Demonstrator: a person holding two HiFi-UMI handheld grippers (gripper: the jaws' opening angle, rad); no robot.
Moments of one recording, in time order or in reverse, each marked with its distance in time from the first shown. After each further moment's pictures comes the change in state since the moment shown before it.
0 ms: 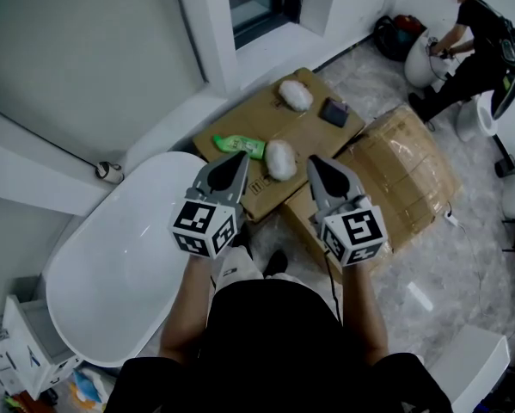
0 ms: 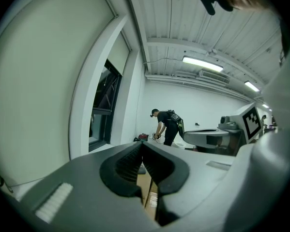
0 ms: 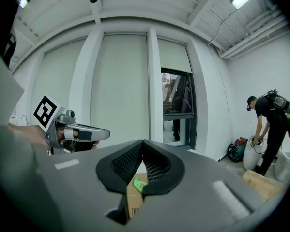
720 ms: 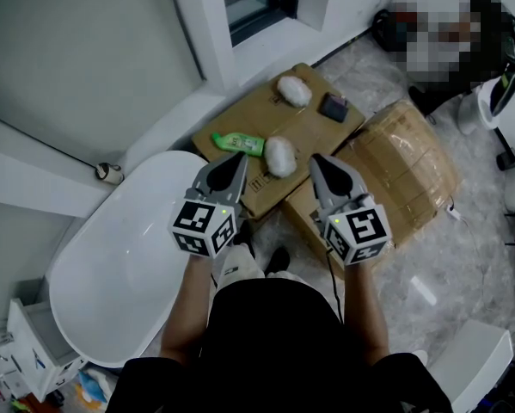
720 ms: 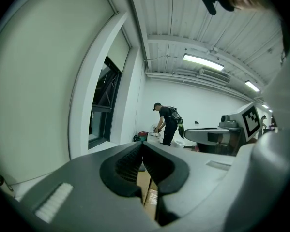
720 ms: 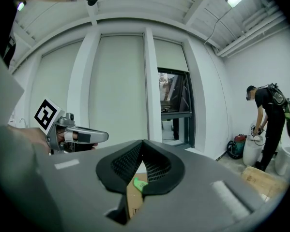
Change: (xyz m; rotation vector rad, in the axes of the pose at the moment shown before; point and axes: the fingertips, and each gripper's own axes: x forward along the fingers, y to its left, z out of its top) left arm 0.008 0.001 -0.009 -0.007 0.031 -0.002; right arm -0.002 -0.013 -0.006 0.033 -0.003 -0.010
